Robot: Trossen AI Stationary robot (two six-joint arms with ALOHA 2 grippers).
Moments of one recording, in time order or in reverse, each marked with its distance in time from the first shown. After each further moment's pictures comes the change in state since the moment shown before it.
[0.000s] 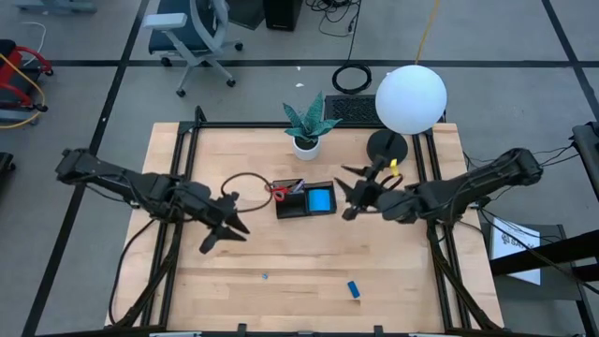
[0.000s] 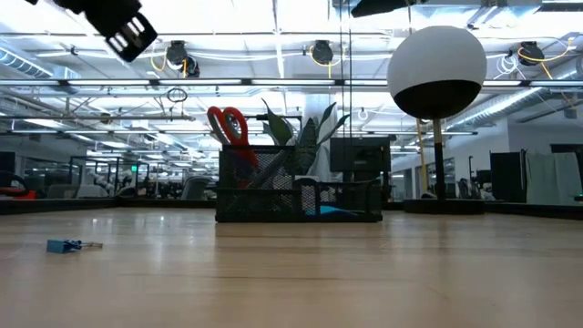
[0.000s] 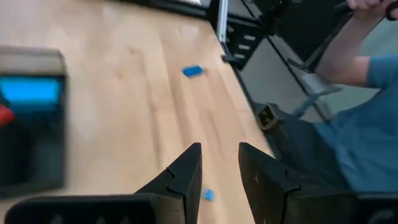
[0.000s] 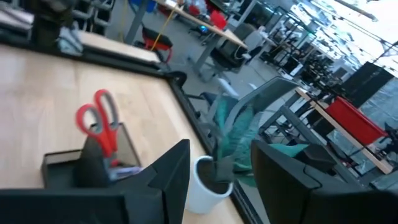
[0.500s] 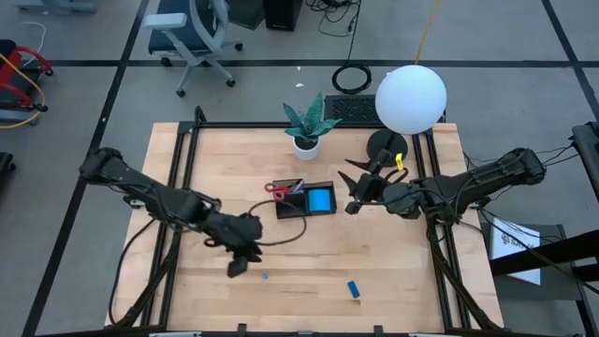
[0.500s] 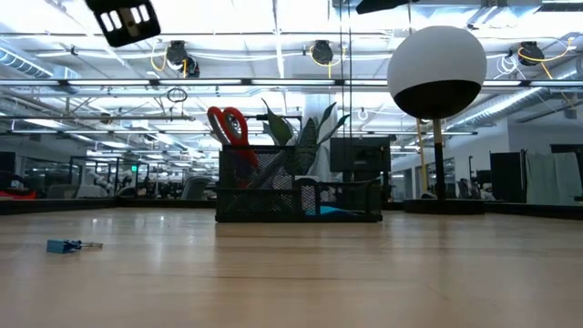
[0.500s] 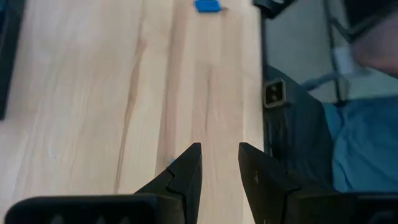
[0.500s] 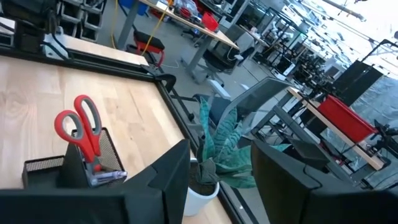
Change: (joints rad) left arm -0.157 0.439 0.376 -0.272 -0.104 -0.332; right arm -0.031 -0.051 0.000 -0.010 -0.003 -0.028
